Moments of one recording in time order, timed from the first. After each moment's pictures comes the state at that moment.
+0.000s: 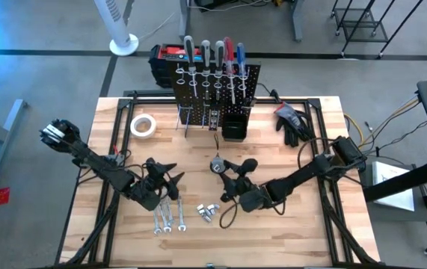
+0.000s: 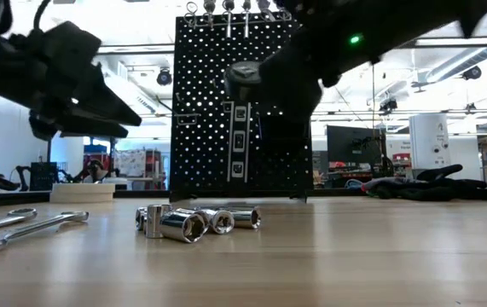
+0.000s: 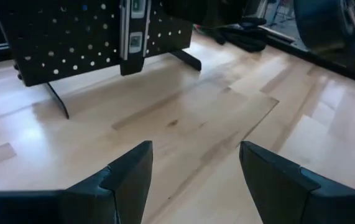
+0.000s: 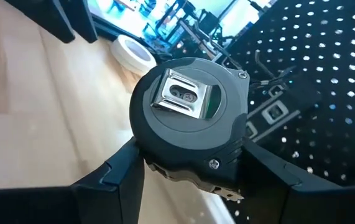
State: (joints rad) left arm -0.58 1.34 0.43 0.10 -1.09 -0.98; right arm 0.42 1.87 0.97 0.47 1.17 -0.31
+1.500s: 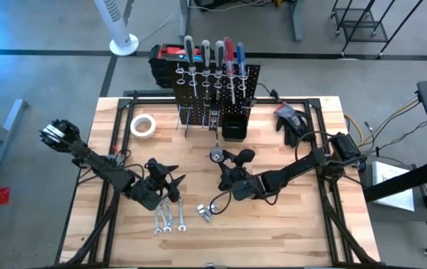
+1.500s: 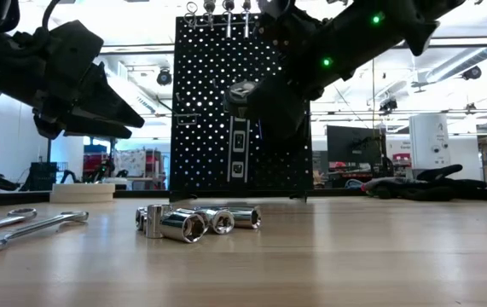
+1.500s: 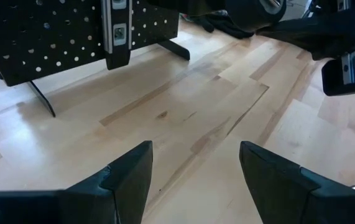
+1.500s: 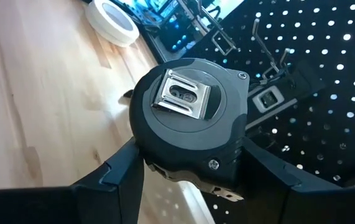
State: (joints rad) left arm -0.57 1.34 0.45 0.09 -1.03 -0.93; right arm 0.33 1.87 1.00 0.33 1.14 -0.28
